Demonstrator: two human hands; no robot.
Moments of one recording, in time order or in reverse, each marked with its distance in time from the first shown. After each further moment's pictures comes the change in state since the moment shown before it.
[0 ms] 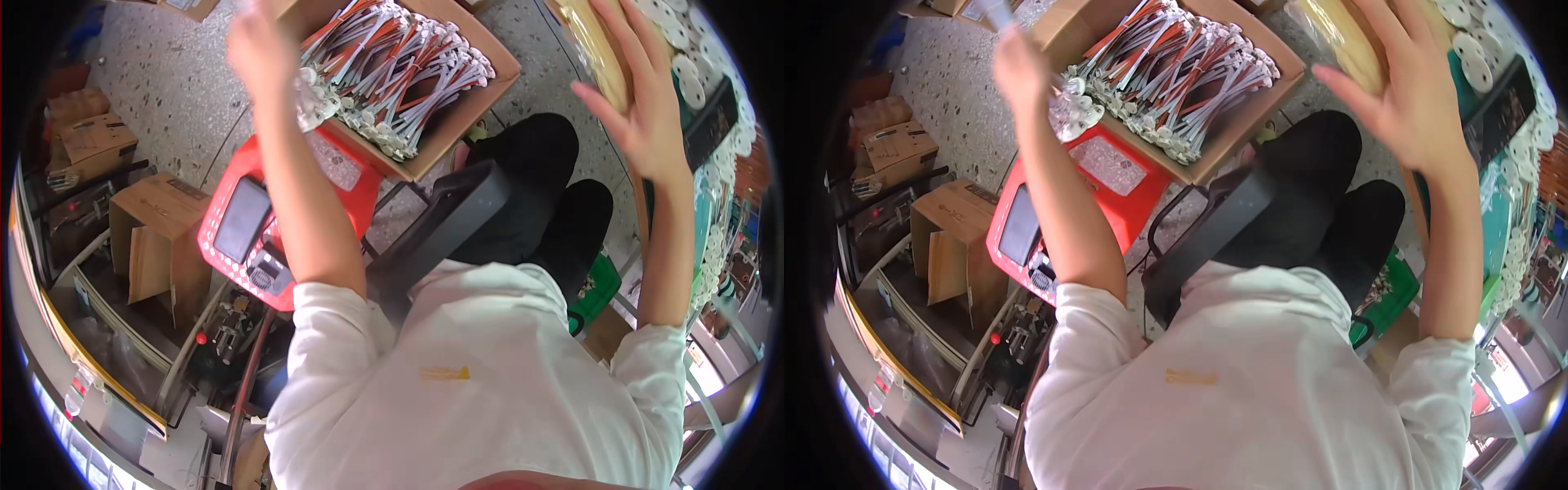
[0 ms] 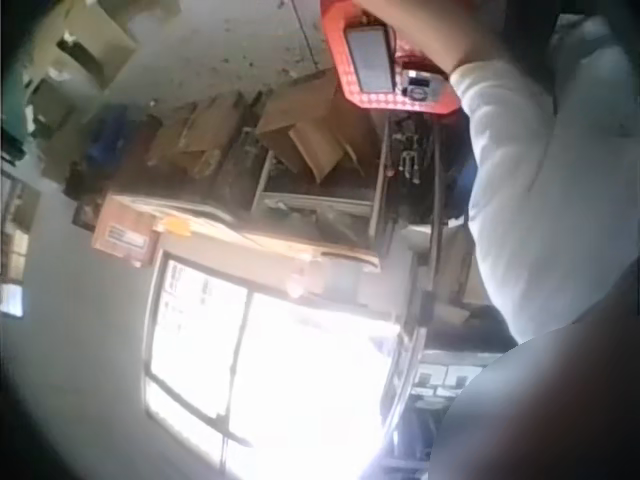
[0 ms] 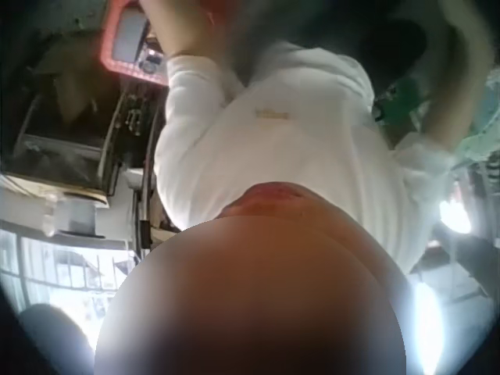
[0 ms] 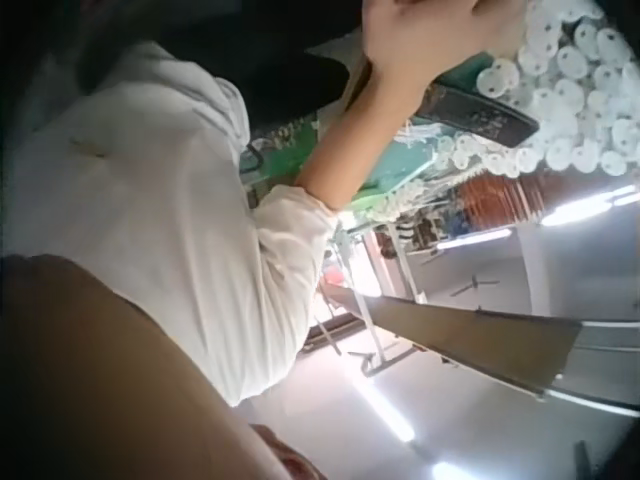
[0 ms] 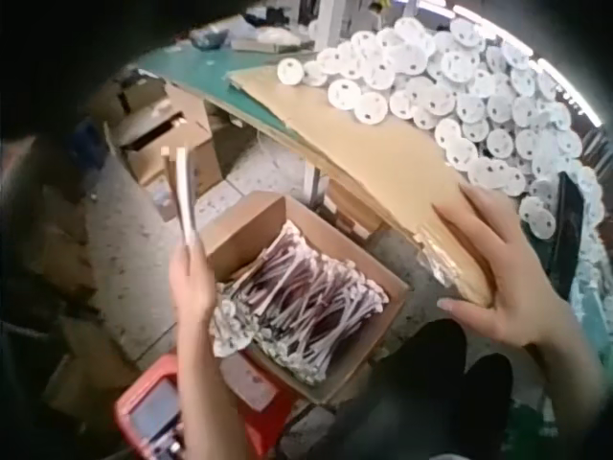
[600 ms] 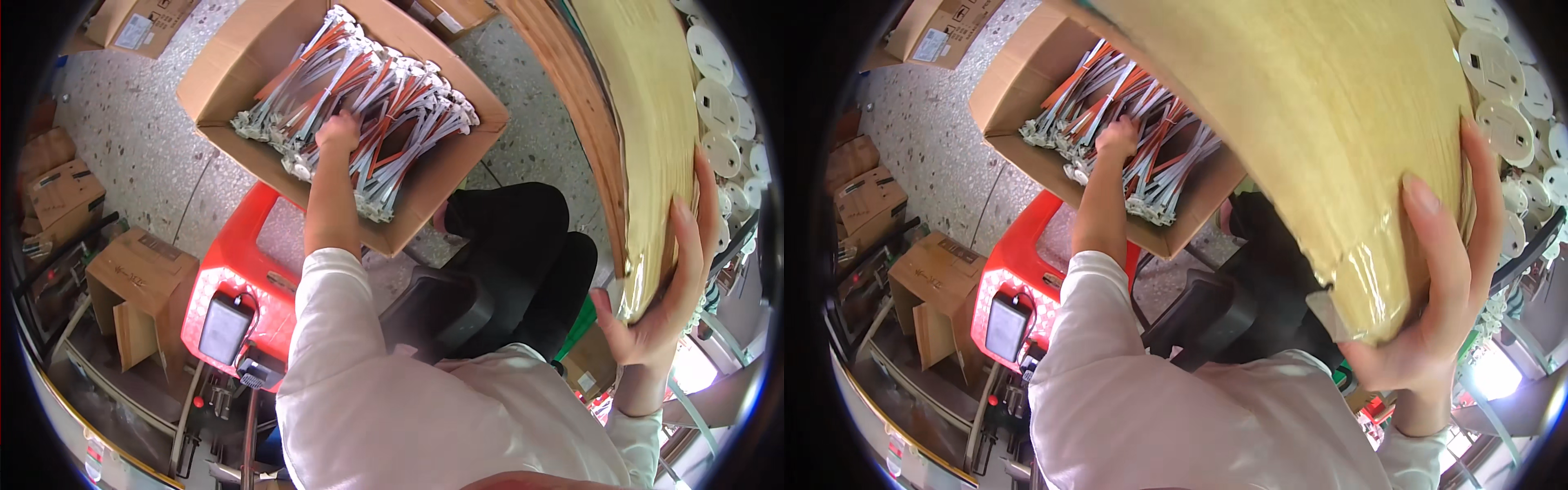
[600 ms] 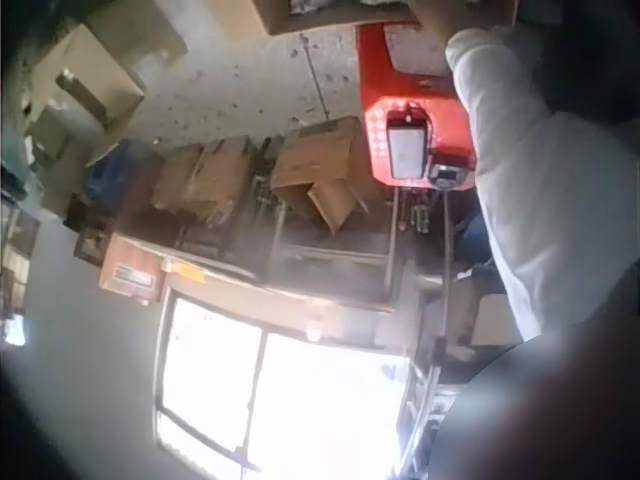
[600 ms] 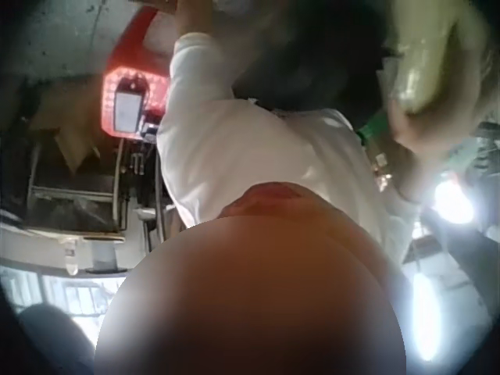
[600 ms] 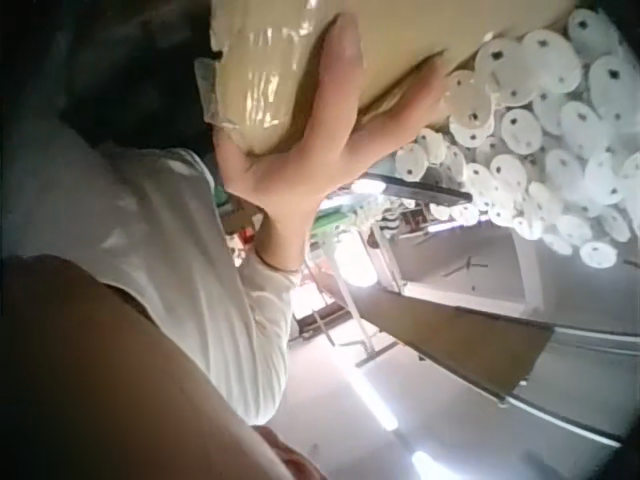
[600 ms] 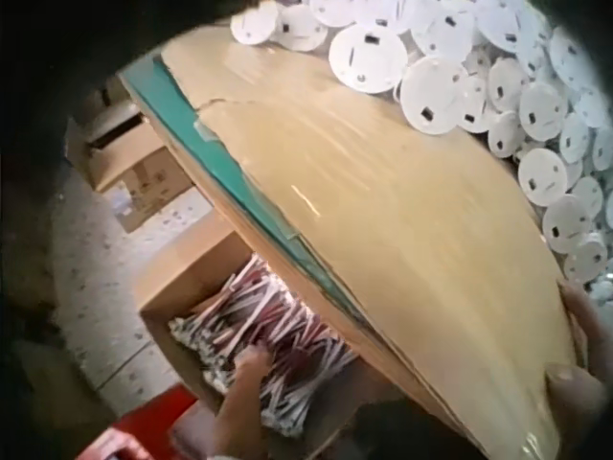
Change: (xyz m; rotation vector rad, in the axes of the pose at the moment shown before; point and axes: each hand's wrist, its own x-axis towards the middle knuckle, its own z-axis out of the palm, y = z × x) left_hand -0.074 -0.146 0.288 0.649 -1.060 -0.193; right_hand 0.010 0.022 0.026 0.136 0.020 0.117
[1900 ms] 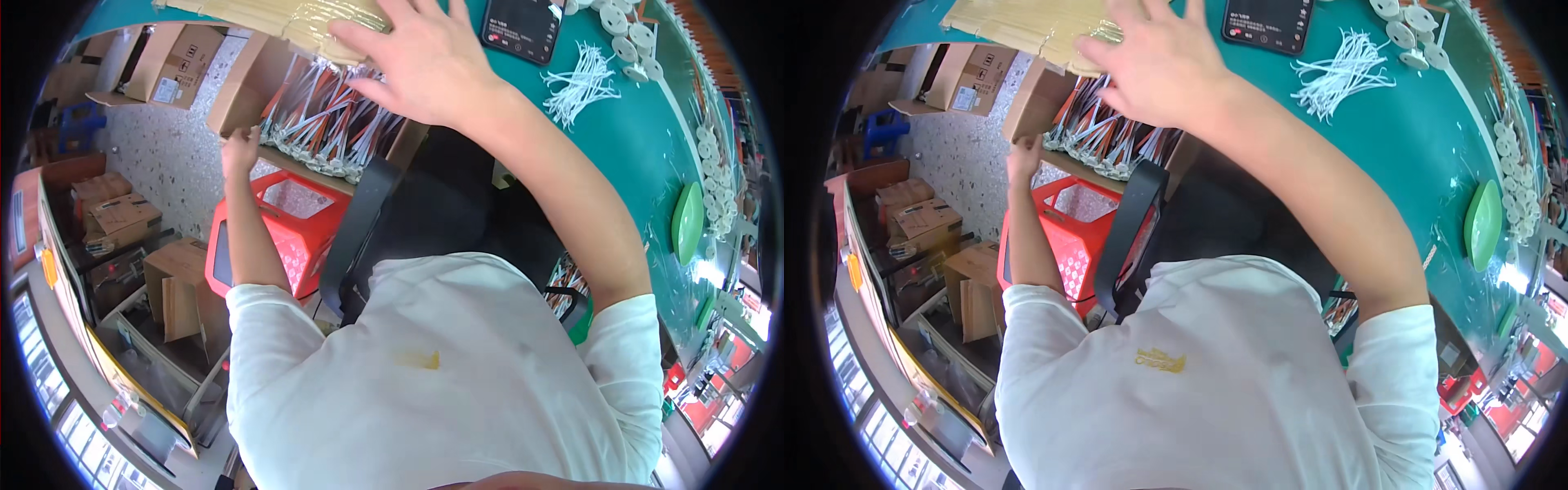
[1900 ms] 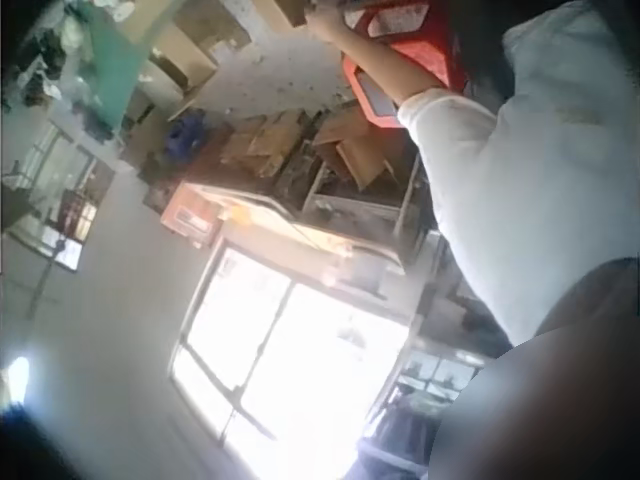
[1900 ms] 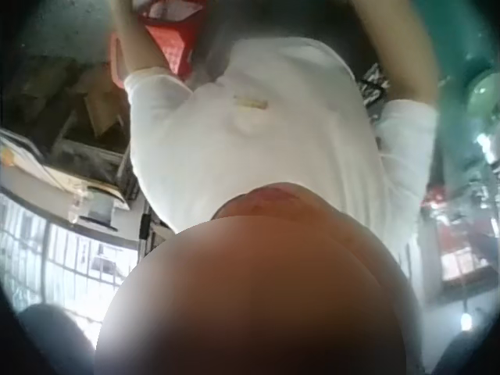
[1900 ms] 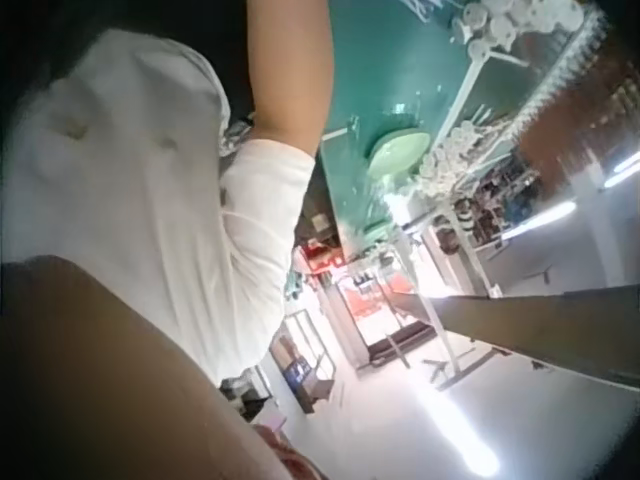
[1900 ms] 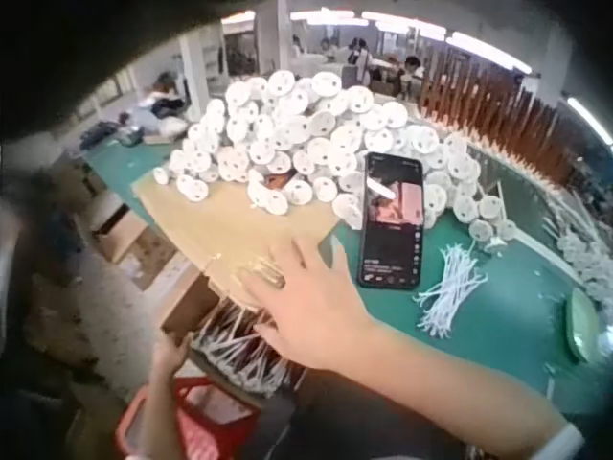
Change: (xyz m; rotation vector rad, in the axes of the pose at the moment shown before) left_hand -0.235 -0.060 -0.157 -0.064 0.512 0.050; right_hand -0.069 -0.005 -0.048 -0.010 0.043 0.022
